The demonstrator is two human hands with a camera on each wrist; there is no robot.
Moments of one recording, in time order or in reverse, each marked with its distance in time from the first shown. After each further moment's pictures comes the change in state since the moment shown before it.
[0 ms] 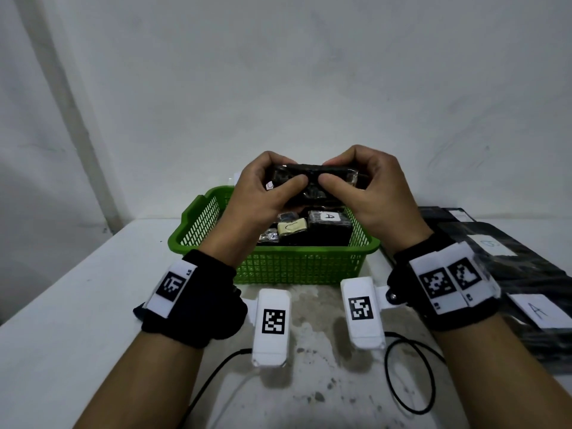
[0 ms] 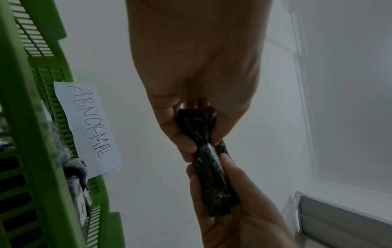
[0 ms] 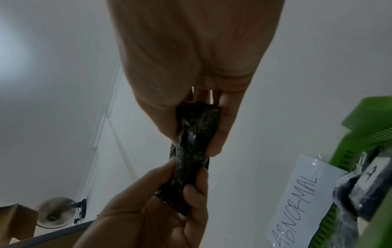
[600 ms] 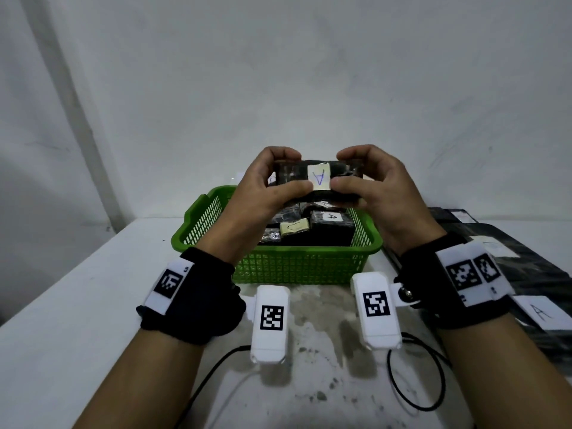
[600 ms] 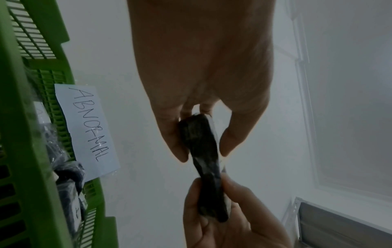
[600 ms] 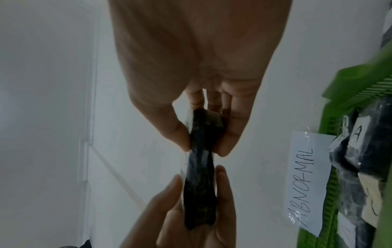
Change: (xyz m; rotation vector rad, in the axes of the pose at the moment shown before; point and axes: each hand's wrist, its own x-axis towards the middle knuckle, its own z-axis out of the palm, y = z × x) left_hand -0.001 0.003 -0.004 -0.096 -0.072 -0.018; right_hand 0.002 0.002 -0.002 0.389 -0.044 0.246
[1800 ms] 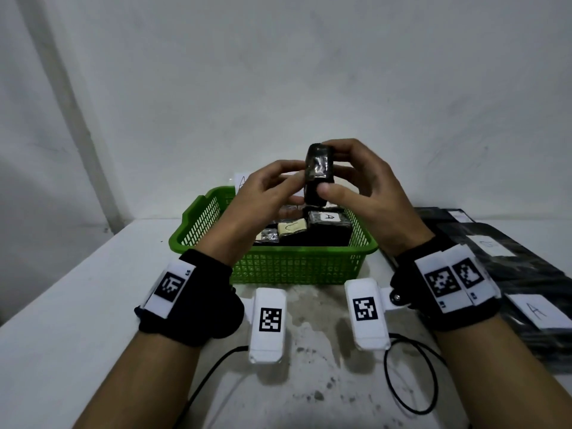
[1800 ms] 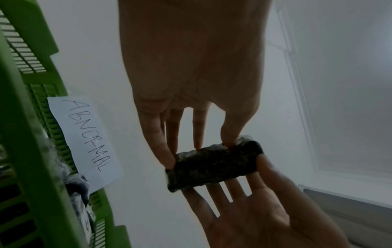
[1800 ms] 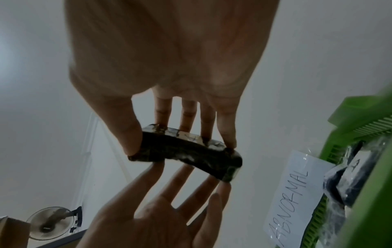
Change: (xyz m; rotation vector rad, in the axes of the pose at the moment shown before) left_hand 0.001 0.001 0.003 0.166 -0.033 -0.096; right_hand -0.005 0.003 -0.001 -0.193 -0.168 -0.256
